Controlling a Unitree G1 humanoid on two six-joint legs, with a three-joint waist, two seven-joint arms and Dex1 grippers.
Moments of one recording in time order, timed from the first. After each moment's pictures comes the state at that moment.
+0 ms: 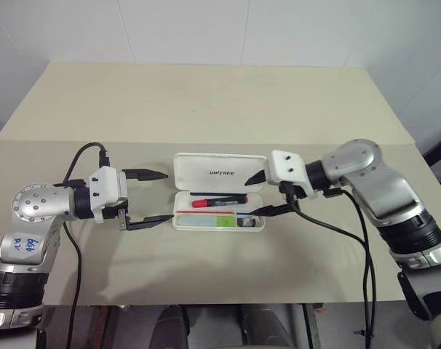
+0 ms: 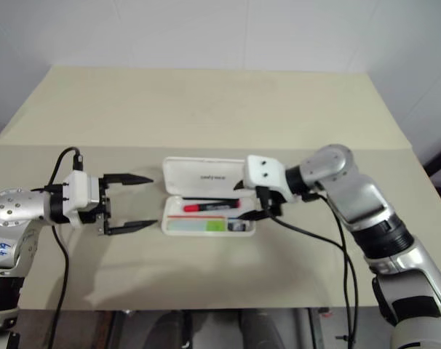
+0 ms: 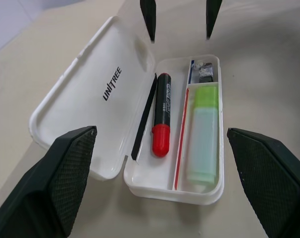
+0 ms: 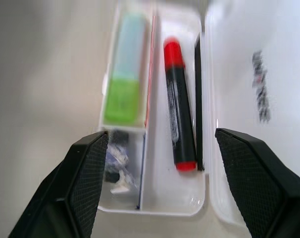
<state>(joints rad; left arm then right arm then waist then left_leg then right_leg) -0.31 0.81 0.14 -0.09 -0.39 0.04 -1.18 -0.78 -0.75 0.30 -0.13 0.23 0.44 1.33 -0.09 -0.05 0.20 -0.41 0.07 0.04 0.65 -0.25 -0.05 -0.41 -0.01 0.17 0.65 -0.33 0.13</state>
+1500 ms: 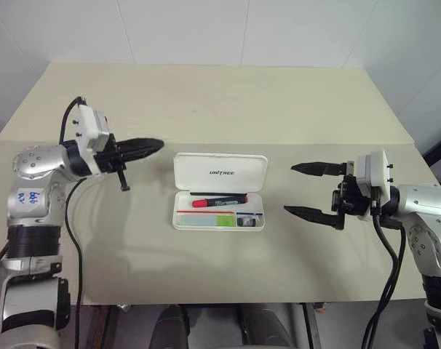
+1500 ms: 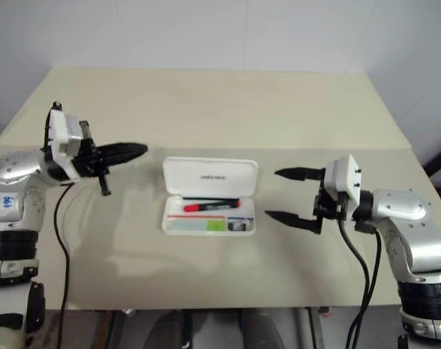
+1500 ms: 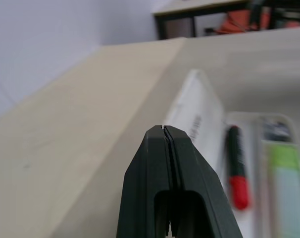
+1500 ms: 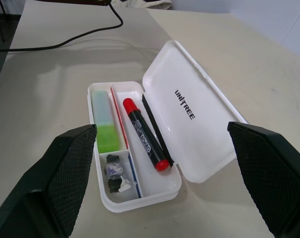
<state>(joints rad) -0.68 0.71 0.16 0.29 -0.42 0.09 -1.12 -0.32 -0.75 -0.16 -0.23 0.55 0.26 1.19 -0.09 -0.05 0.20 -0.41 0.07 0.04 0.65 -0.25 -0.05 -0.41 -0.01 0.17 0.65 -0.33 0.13</state>
